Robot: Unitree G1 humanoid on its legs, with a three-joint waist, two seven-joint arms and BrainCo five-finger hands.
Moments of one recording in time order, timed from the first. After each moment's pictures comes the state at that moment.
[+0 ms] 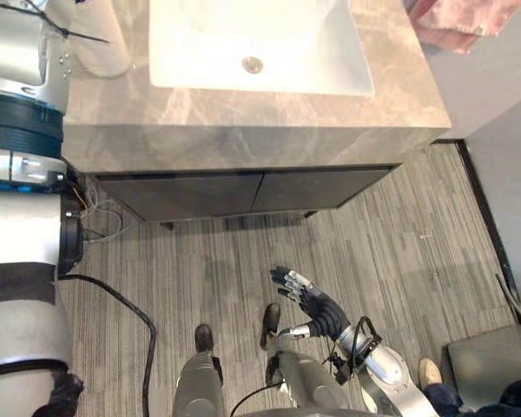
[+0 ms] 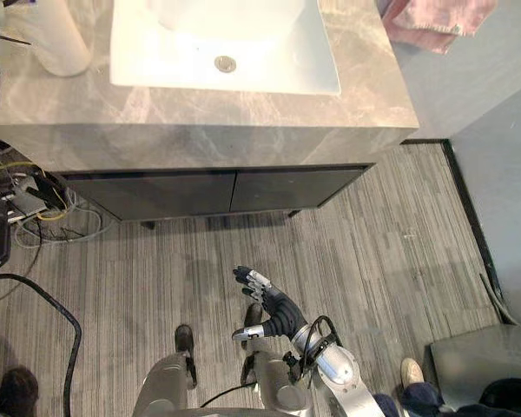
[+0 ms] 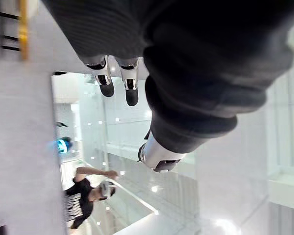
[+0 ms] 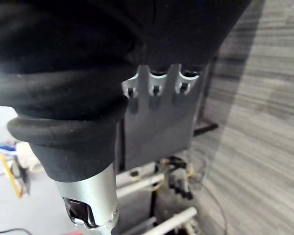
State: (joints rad) left arm -1.48 0.82 -0.27 0.58 -0.38 -0.24 0.20; right arm 0.28 -0.24 0.37 -0.17 0.22 -0.15 0.35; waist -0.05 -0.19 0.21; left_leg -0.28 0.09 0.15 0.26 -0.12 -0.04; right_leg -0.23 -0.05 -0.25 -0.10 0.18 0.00
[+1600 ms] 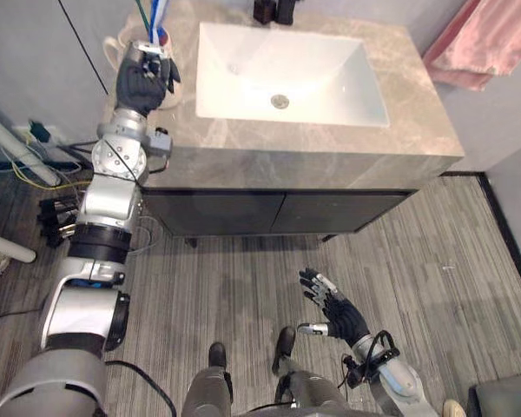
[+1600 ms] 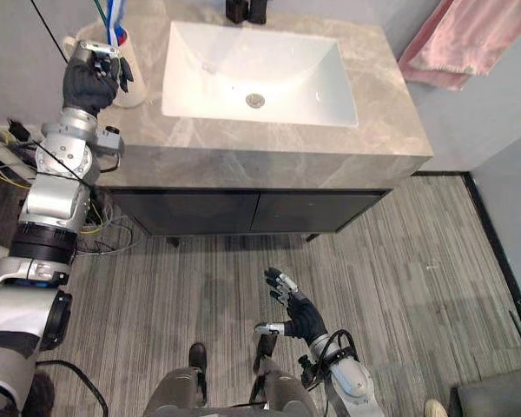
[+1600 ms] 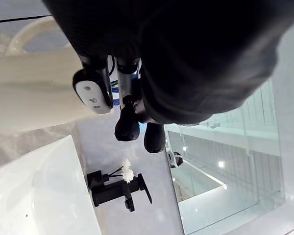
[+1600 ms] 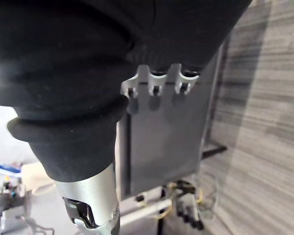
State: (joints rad) left arm -0.90 0.60 -0.09 0.45 -0.18 -0.14 0.09; right arm 0.38 -0.18 0.24 -0.15 0.19 -0.15 0.30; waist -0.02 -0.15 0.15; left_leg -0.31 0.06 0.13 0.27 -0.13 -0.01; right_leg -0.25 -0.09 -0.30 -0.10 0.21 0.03
